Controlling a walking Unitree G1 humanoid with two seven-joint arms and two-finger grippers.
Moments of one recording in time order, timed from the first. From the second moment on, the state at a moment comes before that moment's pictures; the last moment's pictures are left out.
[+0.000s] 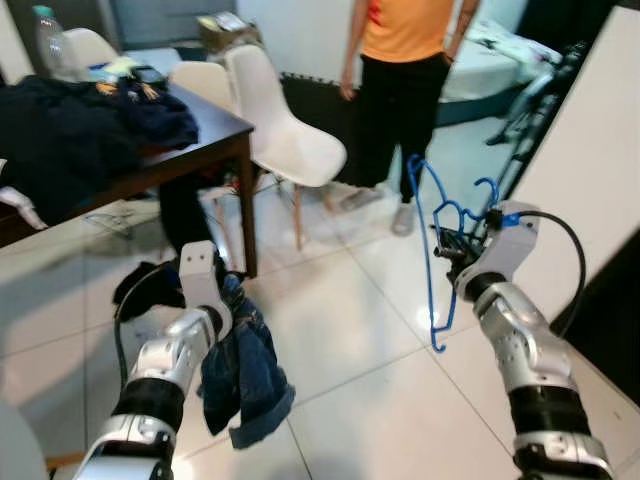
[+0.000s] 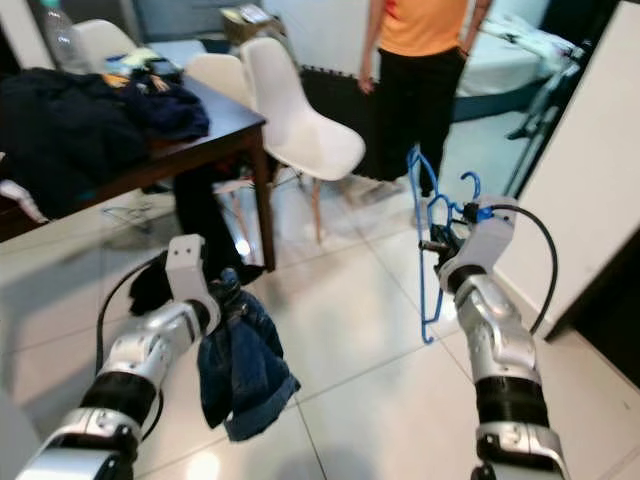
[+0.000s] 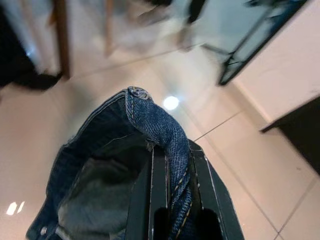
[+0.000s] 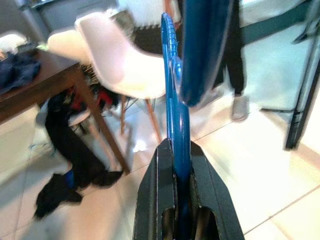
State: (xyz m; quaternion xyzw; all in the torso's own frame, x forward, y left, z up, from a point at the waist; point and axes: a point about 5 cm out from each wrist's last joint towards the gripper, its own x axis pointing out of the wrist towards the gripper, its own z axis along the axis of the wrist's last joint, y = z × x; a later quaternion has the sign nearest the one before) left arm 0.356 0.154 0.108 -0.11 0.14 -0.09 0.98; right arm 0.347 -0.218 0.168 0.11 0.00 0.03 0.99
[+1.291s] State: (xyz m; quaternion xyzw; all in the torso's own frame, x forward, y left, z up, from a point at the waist) left arm 0.268 0.095 0.107 -0.02 0.10 -0.33 0.94; right arm 0.272 -0.162 0.098 0.10 0.11 0.18 0.97
